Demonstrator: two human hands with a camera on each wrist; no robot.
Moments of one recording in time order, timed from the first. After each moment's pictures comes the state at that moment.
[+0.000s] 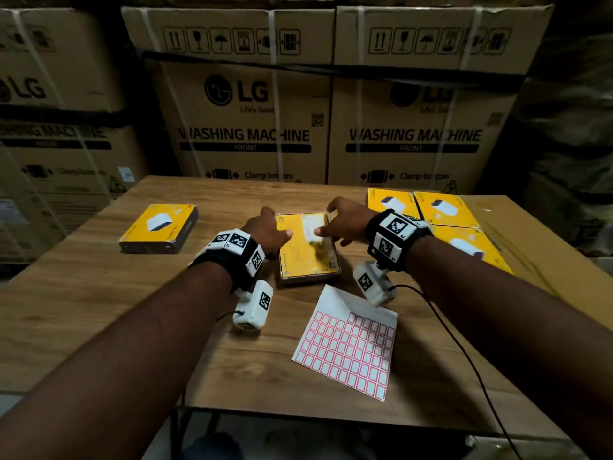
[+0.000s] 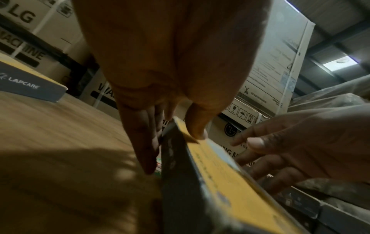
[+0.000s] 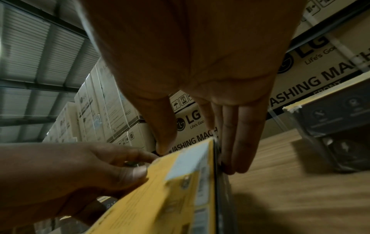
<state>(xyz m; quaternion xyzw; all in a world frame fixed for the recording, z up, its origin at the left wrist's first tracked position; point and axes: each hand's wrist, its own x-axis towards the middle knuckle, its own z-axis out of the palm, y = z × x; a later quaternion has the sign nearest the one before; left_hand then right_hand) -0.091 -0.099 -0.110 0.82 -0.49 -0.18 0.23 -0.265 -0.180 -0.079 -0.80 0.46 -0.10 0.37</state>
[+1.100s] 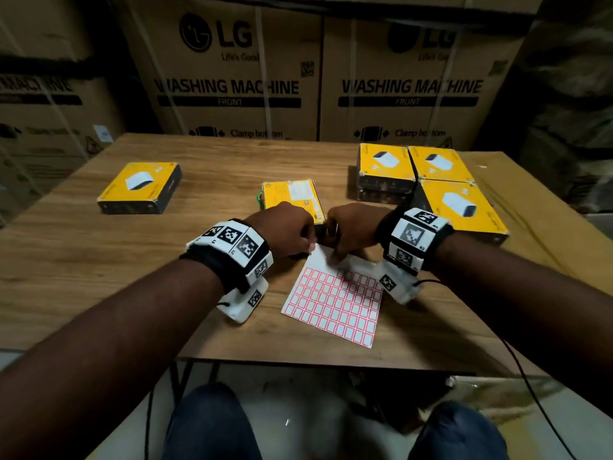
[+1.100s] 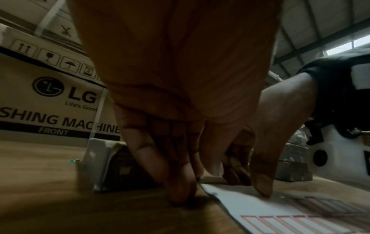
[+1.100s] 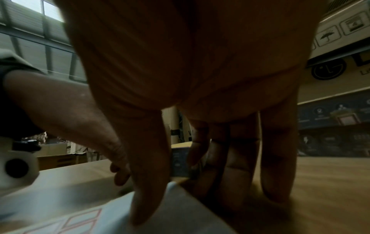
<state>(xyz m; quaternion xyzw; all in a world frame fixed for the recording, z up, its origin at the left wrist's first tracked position) -0.157 -0.055 -0.122 0.70 -0.71 -0.11 0.03 -0.309 -0.128 -0.109 -0.91 0.37 0.12 0.13</state>
